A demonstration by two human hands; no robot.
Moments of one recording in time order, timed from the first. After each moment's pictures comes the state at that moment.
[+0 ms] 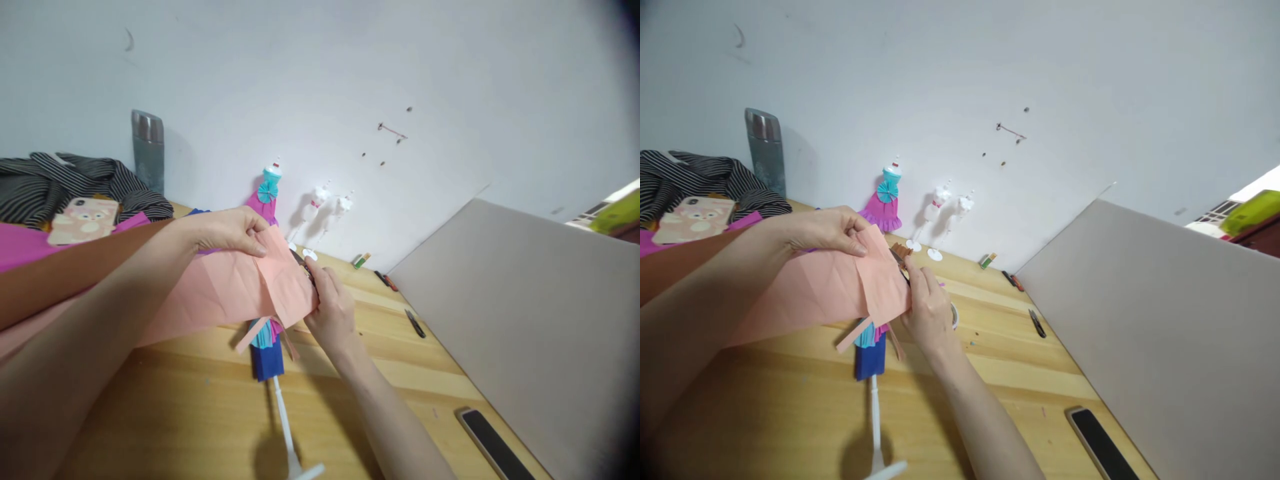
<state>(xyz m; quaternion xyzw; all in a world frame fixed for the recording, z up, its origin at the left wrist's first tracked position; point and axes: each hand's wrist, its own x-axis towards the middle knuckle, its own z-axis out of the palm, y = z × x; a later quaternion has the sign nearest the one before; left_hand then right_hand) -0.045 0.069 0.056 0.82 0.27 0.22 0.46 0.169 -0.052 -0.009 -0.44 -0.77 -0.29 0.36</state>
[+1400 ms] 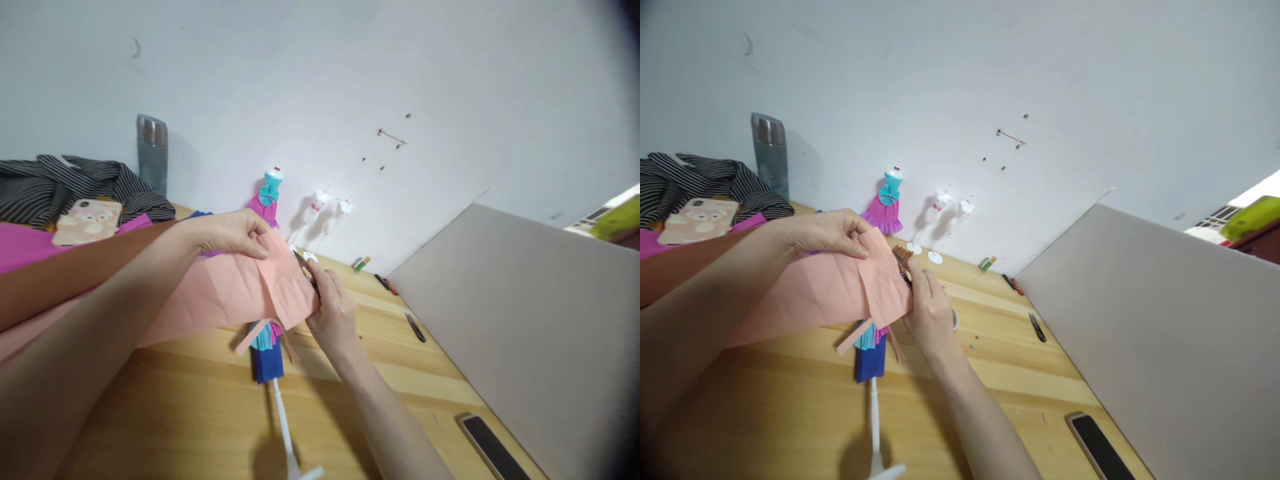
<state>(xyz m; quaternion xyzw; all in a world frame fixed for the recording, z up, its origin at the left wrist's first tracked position) -0.046 0.067 0.058 0.84 0.24 0.21 0.44 0.169 -0.052 -0.009 -0.44 -0.76 -0.29 0.37</state>
